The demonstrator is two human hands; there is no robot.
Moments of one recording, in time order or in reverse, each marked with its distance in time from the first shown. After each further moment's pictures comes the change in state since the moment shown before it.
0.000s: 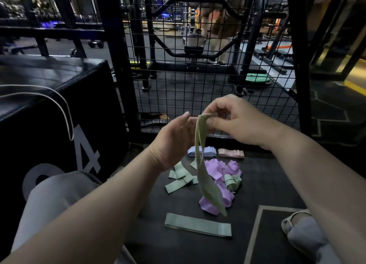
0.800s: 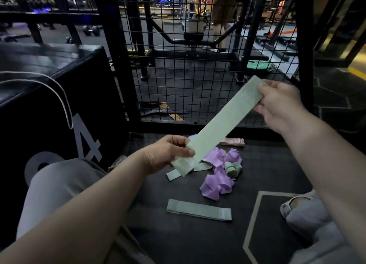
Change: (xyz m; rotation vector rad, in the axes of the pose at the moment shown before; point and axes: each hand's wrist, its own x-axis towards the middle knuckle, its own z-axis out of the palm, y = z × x) left_hand -0.029 -0.041 -0.039 0.272 -0.010 -0.251; right_hand 0.011 0.067 -0.020 0.771 0.751 0.520
